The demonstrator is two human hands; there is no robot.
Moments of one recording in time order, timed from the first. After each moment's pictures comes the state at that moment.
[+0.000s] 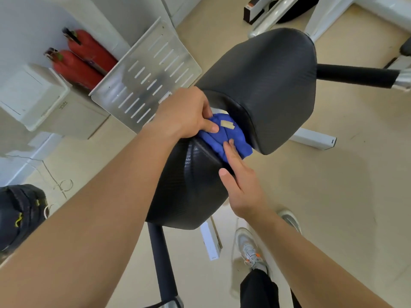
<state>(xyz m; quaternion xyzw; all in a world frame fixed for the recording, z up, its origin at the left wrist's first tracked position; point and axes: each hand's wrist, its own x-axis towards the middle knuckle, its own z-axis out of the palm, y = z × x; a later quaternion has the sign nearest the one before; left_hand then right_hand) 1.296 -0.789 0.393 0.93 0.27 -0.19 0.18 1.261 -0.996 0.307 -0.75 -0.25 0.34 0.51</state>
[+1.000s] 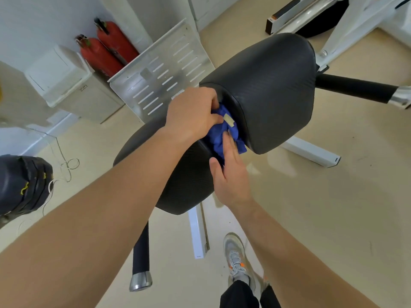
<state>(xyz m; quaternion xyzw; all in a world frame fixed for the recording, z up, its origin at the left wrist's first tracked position) 1.283 -0.844 0.390 0.94 0.32 -0.06 0.11 1.266 -0.999 0.290 -0.78 -0.28 0.30 0.48</state>
